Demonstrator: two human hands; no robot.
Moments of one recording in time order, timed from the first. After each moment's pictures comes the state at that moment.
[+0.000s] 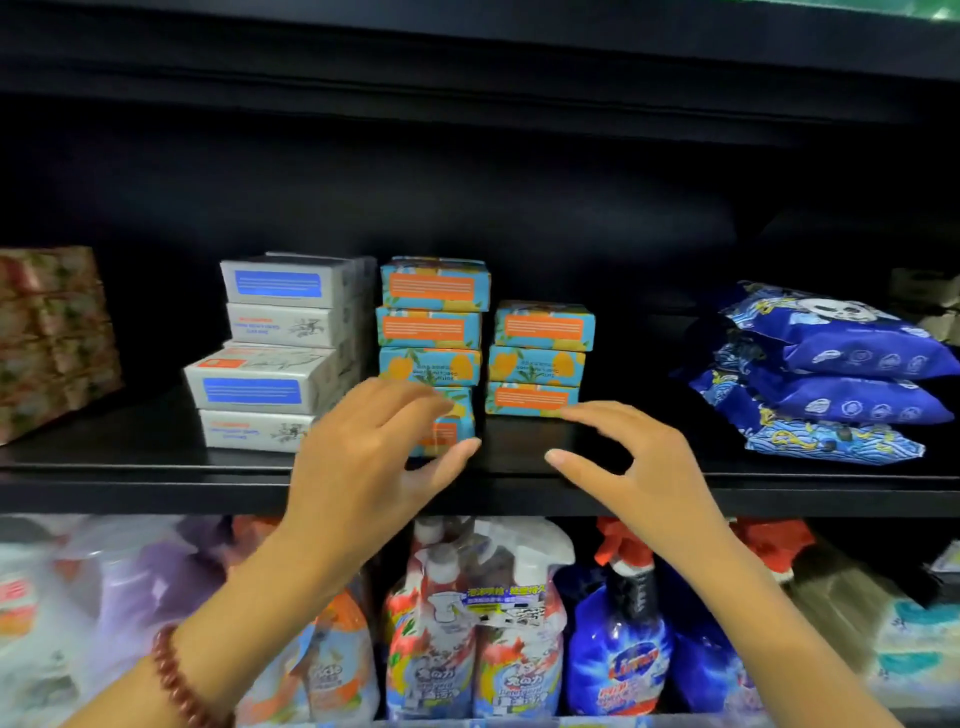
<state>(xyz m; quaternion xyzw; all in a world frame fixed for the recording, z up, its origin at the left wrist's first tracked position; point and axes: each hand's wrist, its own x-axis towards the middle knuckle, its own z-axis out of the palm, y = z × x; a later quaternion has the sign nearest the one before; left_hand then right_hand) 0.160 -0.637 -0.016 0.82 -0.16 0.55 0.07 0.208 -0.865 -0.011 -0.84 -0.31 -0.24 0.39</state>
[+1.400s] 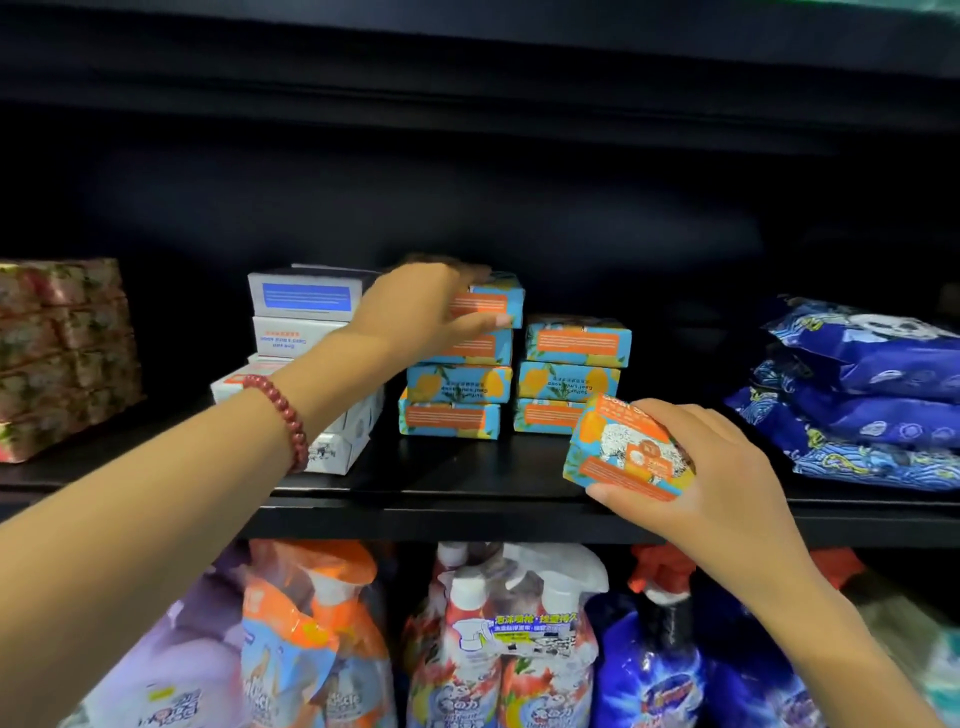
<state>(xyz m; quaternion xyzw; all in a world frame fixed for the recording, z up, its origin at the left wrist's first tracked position) 0.248 -0.612 0.093 0.92 -0.12 0.36 0.06 0.202 -0.868 -0.001 -0.87 -0.25 -0.33 0.28</state>
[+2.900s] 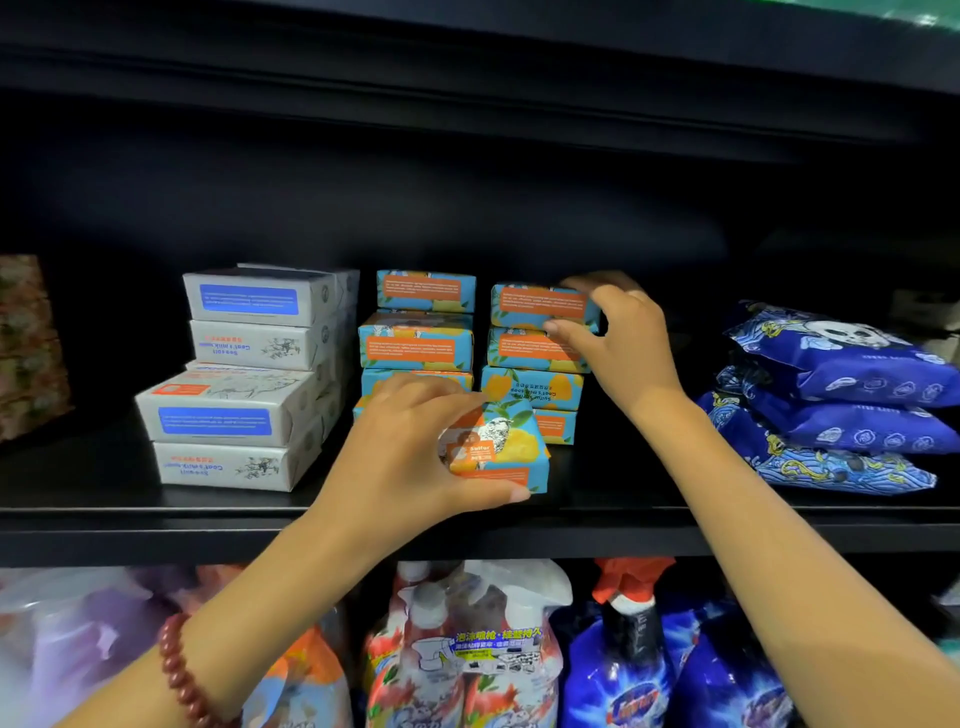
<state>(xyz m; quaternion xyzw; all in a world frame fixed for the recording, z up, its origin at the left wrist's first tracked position) 0.192 -0.653 0.007 0.87 -0.19 0.40 0.20 0.307 -0.837 0.067 -0.84 -0.23 -0.38 0.31</state>
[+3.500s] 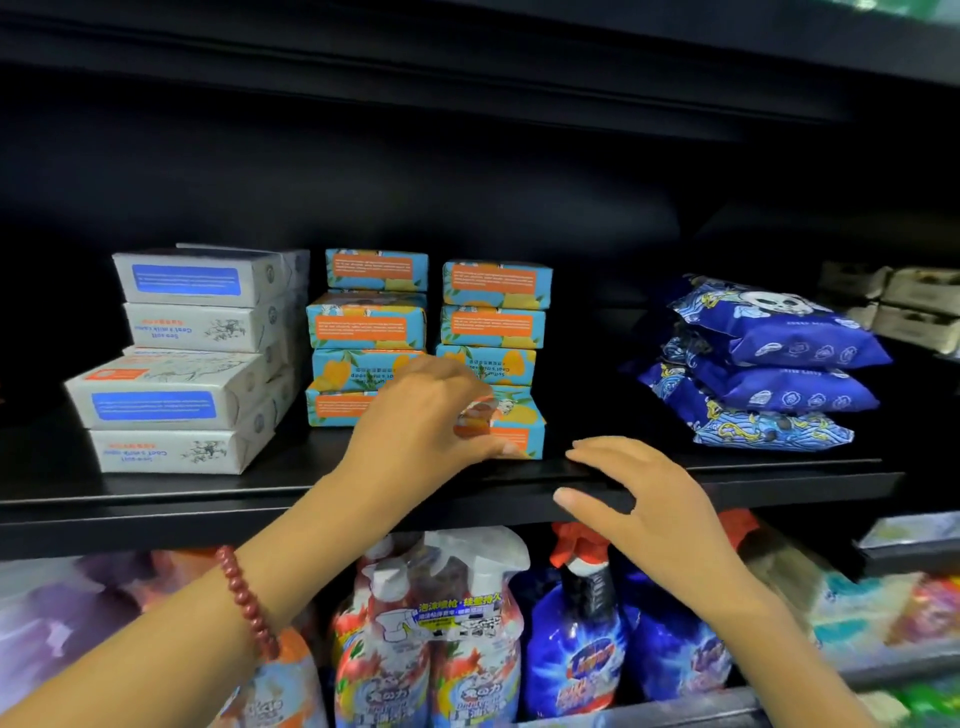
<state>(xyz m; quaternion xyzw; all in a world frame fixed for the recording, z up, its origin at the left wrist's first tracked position) 0.217 -0.687 0.006 0.90 -0.21 0.36 0.15 0.214 -0.909 -0.039 -0.90 -0.23 -0.26 0.28</state>
